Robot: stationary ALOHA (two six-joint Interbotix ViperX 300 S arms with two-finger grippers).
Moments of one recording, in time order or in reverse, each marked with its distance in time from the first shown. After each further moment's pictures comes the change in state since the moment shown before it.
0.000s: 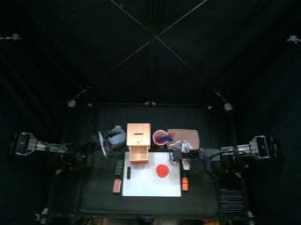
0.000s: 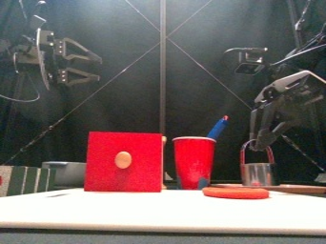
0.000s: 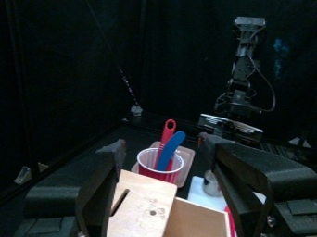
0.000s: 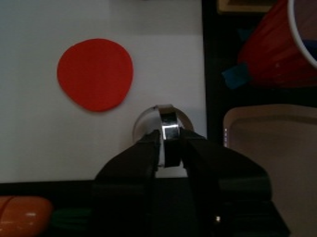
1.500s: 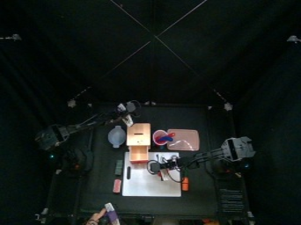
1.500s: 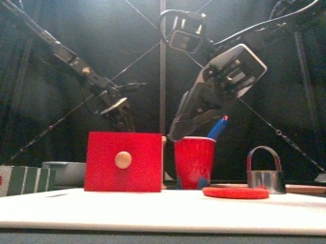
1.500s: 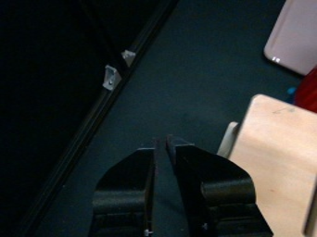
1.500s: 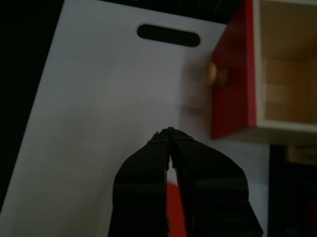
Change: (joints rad) left arm 0.568 0.669 -0.902 0.479 1.351 0.021; right arm 0.204 0.517 -0.466 0.003 -0.190 -0.012
